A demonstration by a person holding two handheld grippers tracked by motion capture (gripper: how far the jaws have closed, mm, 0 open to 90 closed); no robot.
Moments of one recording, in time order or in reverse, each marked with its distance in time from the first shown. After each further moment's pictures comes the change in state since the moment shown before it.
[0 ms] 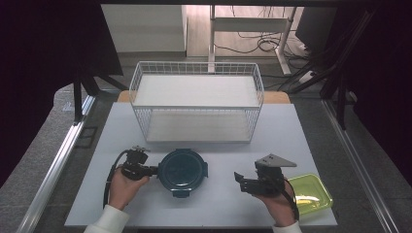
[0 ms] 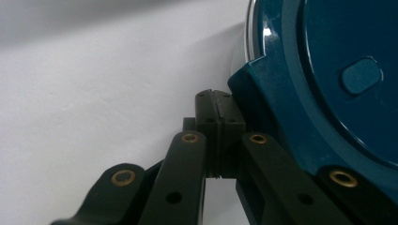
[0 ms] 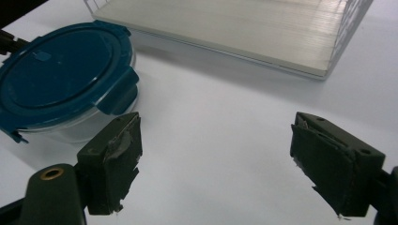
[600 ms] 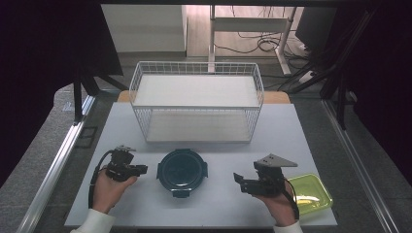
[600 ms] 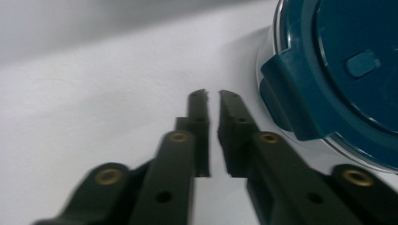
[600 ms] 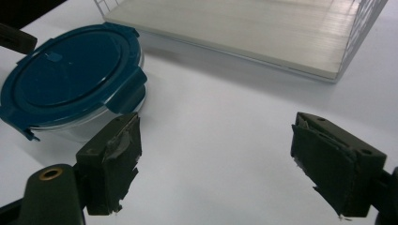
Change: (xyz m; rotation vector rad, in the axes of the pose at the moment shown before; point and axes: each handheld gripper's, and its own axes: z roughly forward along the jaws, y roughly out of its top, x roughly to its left) left arm 0.016 -0.012 -0.029 -0.038 0.028 -0.016; right arm -0.003 -0.002 0.001 -0.006 0.034 -0.004
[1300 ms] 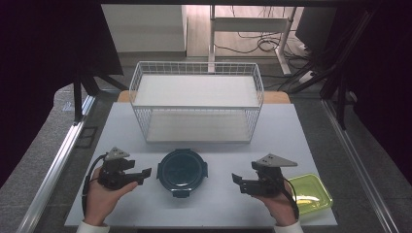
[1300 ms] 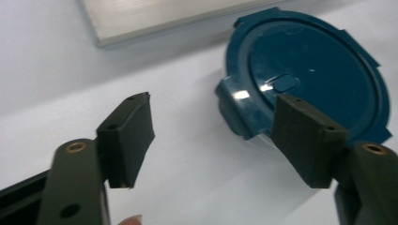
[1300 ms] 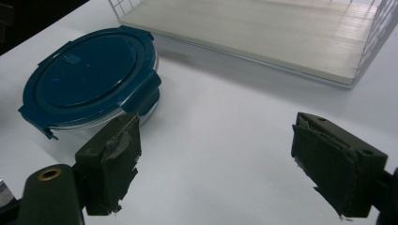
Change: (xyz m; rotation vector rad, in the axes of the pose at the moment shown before) left arm -0.023 -0.013 -0.044 -0.190 0.045 0.072; right arm 0.001 0.002 -0.001 -0.009 0.049 -0.003
